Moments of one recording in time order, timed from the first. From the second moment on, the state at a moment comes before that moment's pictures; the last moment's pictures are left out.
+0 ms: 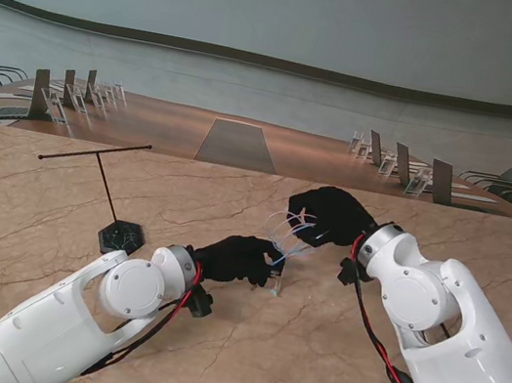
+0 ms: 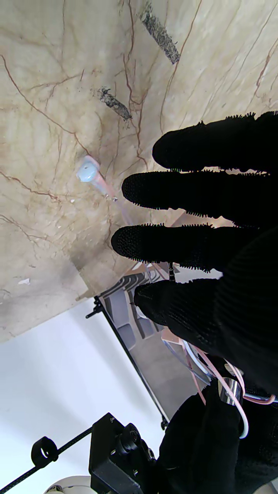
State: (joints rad) left arm 1.27 -1.15 -0.84 -1.52 0.13 0.01 -0.18; right arm -1.35 -1.05 1.23 -1.71 -0.59 -0.16 0.31; left_hand 1.21 -0.12 0.05 -0.07 0.57 -0.08 0.83 0.84 0.97 0.13 0.63 0.81 0.70 0.31 0.76 0.74 0.30 0.32 1.27 0.81; right_hand 0.53 -0.82 1.30 0.06 0.88 -0.14 1.09 0.64 1.05 0.22 1.07 0.56 0.71 0.24 1.27 0.66 0.33 0.23 1.59 0.99
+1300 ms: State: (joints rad) left arm 1.31 -1.13 -0.87 -1.53 0.17 0.04 -0.20; right arm -1.35 -1.05 1.27 -1.73 -0.60 -0.19 0.31; left_hand 1.21 -0.10 0.06 -0.07 0.55 -0.08 0.82 0.80 0.93 0.14 0.63 0.79 0.67 0.32 0.75 0.73 0.25 0.32 1.27 0.80; right_hand 0.52 -0.82 1.30 0.06 0.88 -0.14 1.09 0.64 1.05 0.22 1.07 0.54 0.71 0.24 1.27 0.66 0.33 0.23 1.59 0.99
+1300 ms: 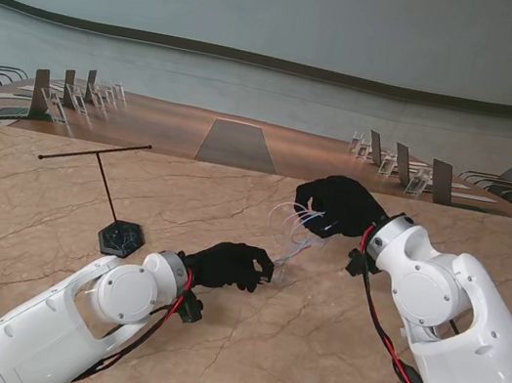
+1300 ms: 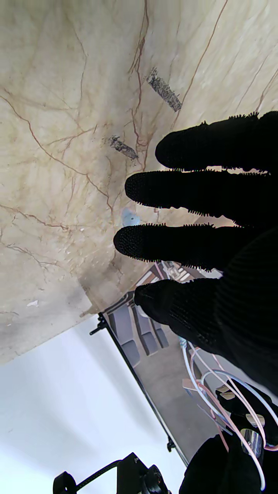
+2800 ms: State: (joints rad) left arm 1.43 -1.11 -0.99 -1.60 0.33 0.04 -0.15; right arm -1.57 -1.00 1.22 -1.81 -0.68 -0.07 0.47; left_hand 1.22 -0.08 0.00 -0.06 0.45 -0.07 0.84 0.68 0.81 0.13 0.65 0.79 0.57 0.31 0.72 0.74 0.17 0.28 1.24 0.80; right_hand 0.52 -0.85 1.34 0.06 0.89 -0.14 1.10 0.62 1.05 0.22 1.07 0.53 0.71 0.24 1.27 0.65 0.33 0.23 1.59 0.99
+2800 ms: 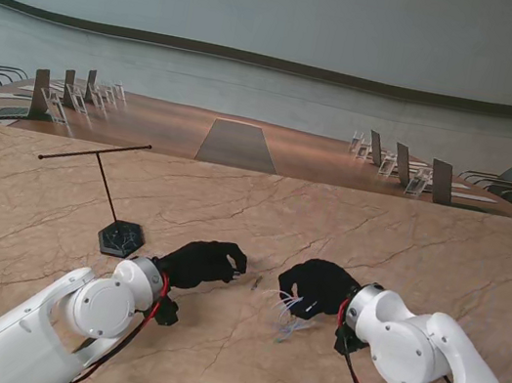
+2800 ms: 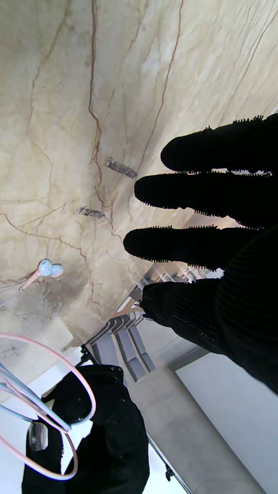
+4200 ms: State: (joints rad) left arm 1.47 -1.11 -1.01 -1.60 0.36 0.06 -0.11; right arm -1.45 -1.00 1.09 -1.64 -0.75 0.03 0.51; left_hand 1.22 -0.08 0.00 -0.06 0.45 -0.06 0.84 0.68 0.81 0.13 0.65 0.78 0.57 0.31 0.72 0.74 0.17 0.28 1.24 0.81; right_hand 0.47 -0.51 0.85 -0.03 0.11 -0.07 0.53 0.15 0.20 0.07 0.40 0.22 0.13 -0.05 0.31 0.37 -0.07 -0.04 0.68 0.76
